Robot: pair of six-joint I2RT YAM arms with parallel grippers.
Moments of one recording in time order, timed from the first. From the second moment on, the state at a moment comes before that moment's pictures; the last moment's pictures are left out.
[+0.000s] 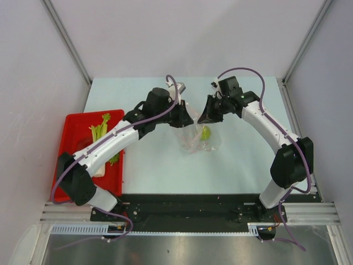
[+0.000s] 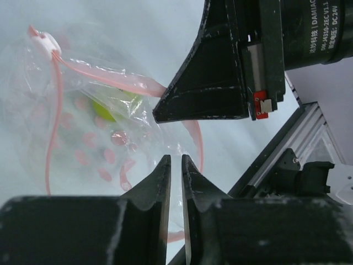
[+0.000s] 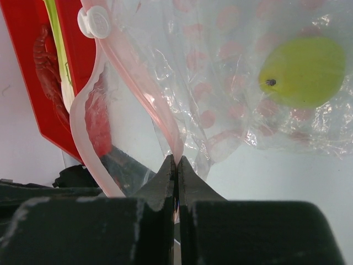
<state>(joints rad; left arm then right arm) -0.67 1.48 1.31 -0.35 0.28 -0.44 0.42 1.67 1.52 -0.73 -0.43 0.57</state>
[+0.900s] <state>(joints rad) -0.70 1.74 1.30 -0.27 0.19 -0.42 0.38 1.64 1.56 -0.75 -0.60 0.66</state>
